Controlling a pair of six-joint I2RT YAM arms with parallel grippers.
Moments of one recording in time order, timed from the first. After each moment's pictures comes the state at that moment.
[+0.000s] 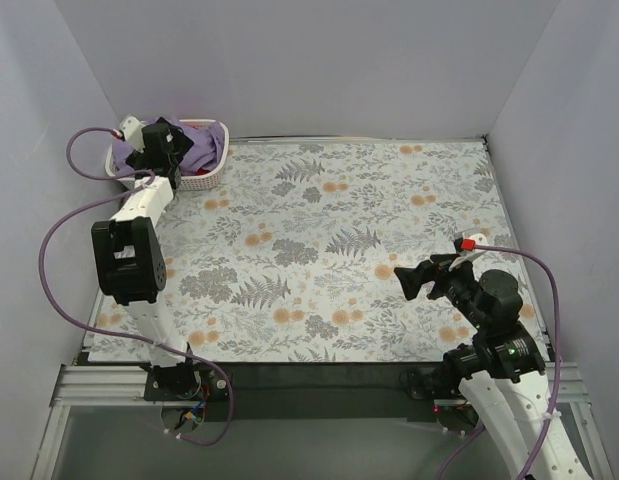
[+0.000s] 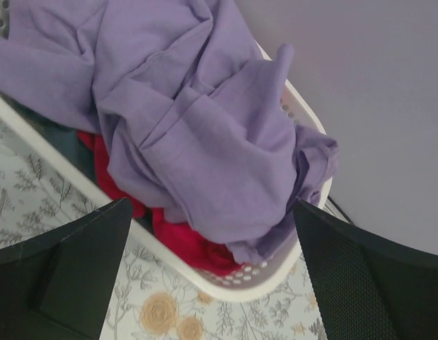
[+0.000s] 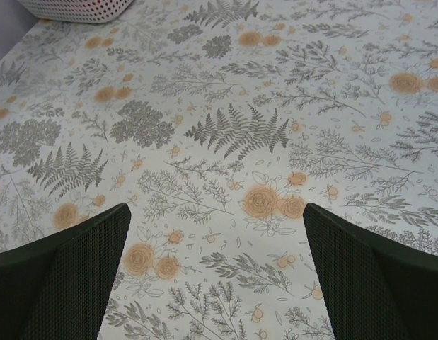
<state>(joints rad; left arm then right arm) 0.08 1.88 1.44 0.05 -0.36 -0.68 0.32 0.28 0.50 -0.40 -0.20 0.20</state>
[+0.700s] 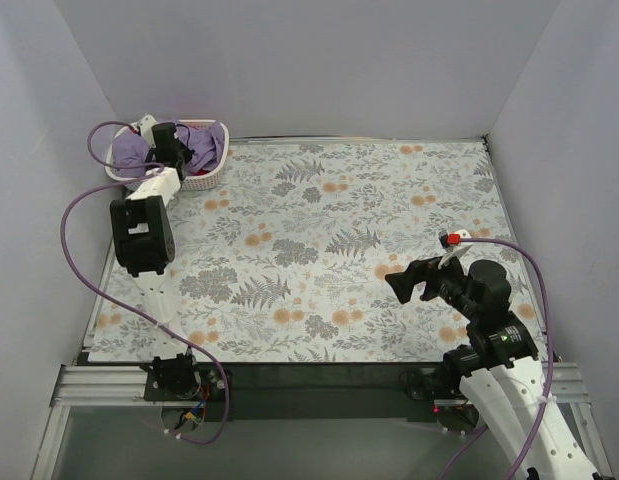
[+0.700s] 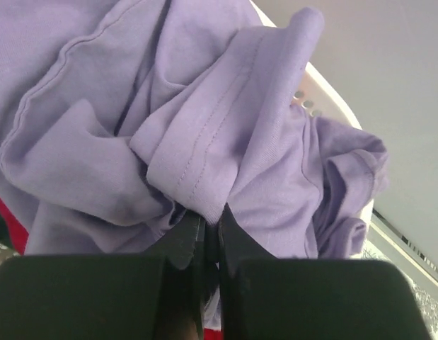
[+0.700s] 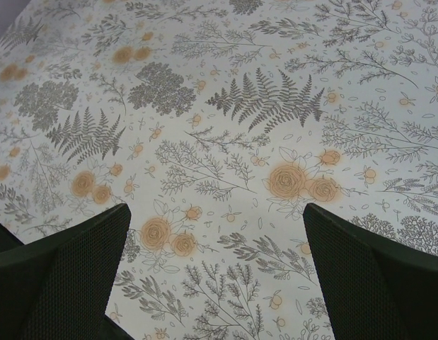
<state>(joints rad) 0.10 2.25 1.74 0.09 -0.22 -0.61 0.32 0.39 0.49 -0.40 -0.32 0.21</state>
